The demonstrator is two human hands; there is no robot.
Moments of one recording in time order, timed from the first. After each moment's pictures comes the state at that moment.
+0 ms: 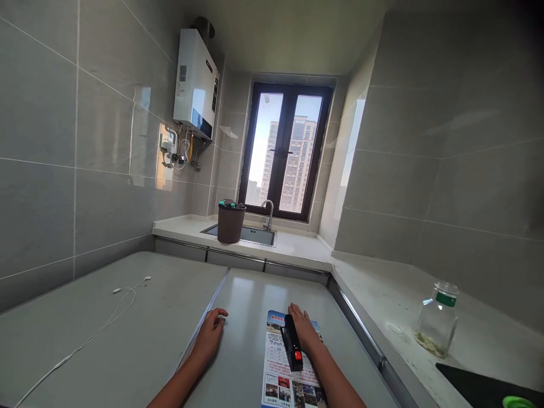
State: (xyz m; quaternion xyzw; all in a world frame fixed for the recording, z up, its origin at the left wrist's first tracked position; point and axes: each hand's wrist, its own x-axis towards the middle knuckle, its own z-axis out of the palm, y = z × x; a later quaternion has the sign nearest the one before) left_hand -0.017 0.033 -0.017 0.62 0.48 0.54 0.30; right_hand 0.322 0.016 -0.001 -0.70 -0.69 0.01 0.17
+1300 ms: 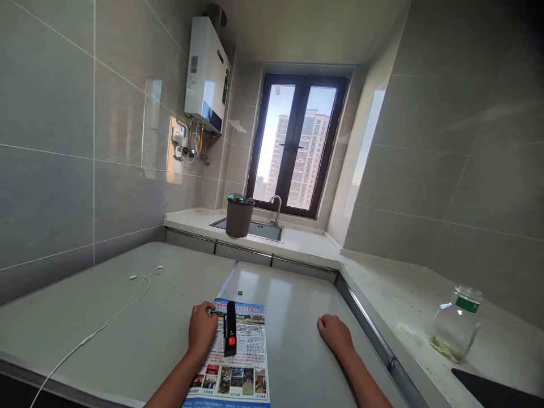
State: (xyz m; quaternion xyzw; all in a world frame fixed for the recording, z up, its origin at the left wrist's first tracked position) left_hand -0.051 0.032 -0.022 0.54 0.65 0.50 0.16; right_hand 0.370 -0.018 0.013 -0.80 -0.59 -0.04 0.14
